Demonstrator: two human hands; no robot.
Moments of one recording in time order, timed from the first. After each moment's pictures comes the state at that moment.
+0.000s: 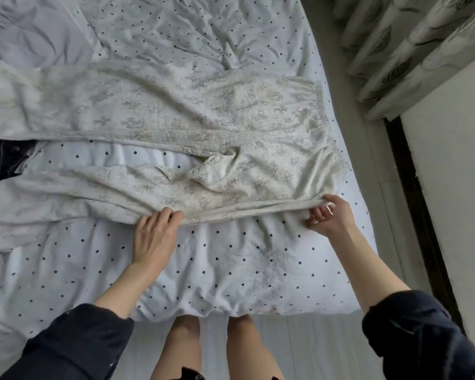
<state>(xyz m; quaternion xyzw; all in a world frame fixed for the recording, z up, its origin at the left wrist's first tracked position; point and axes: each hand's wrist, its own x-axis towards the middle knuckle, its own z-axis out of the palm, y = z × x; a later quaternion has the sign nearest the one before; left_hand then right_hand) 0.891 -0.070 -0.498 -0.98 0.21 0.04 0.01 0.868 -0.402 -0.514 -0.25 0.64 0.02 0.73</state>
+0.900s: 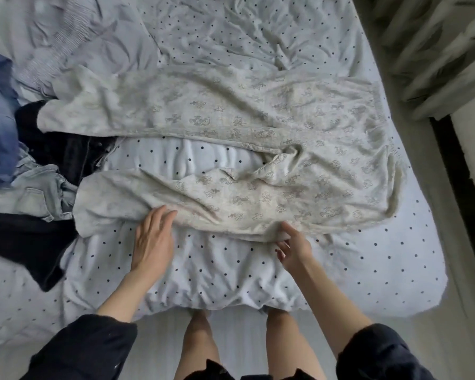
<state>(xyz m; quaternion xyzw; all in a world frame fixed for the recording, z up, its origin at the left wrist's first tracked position) 0.883 0.068 -0.492 -0.99 0.10 0.12 -0.05 0.839 -0.203 -0.523 -0.33 0.61 0.16 0.70</state>
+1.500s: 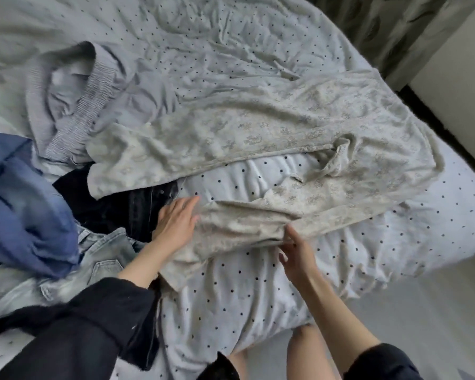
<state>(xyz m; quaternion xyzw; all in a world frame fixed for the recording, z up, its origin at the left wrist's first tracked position) 1.065 0.210 -0.488 -0.93 0.27 0.25 -0.05 0.888 0.018 -0.500 -0.27 0.57 0.00 0.78</state>
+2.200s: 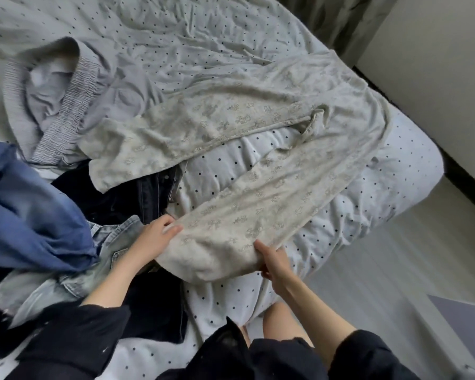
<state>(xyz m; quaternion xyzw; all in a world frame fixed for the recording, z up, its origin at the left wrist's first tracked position) 1.066 0.311 -0.465 -0.87 0.21 0.38 -0.23 0.856 0.148 -0.469 -0.40 0.62 0.08 0.67</state>
